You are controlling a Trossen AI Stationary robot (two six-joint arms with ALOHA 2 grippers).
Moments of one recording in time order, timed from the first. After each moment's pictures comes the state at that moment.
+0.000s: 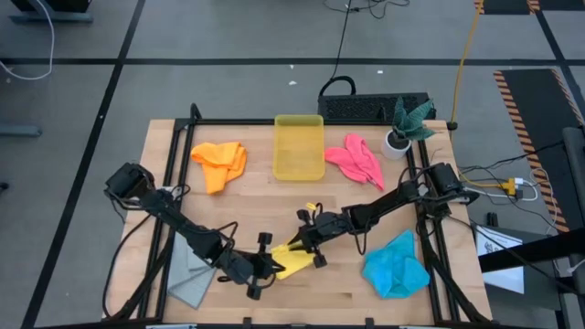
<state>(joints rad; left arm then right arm) -0.61 1.71 0.93 0.19 -0.39 -0.13 0.24 1.91 0.86 0.60 -0.08 -0.03</state>
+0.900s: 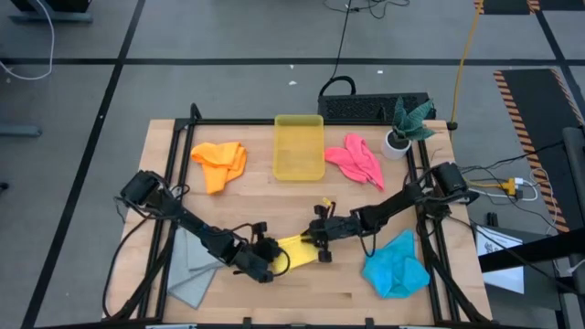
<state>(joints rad) -0.54 1.86 0.93 0.01 -0.50 -0.48 0.28 1.87 0.71 0.56 0.13 0.17</state>
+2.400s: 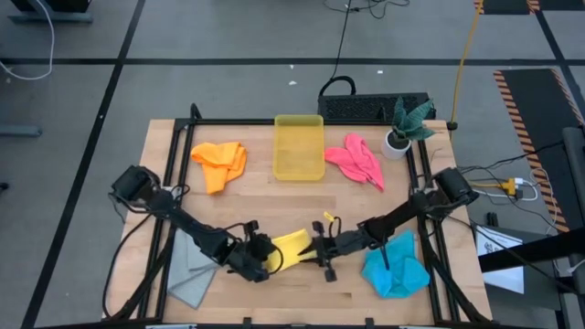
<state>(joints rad) -0.58 1.76 0.92 -0.12 -0.52 -0.64 0.41 1.87 0.73 0.76 0.16 0.12</state>
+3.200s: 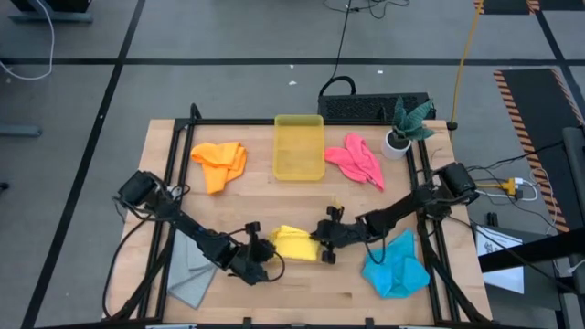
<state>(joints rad) -0.58 1.84 0.92 -0.12 -0.60 -0.51 0.36 1.80 0.68 0.41 0.33 0.39</state>
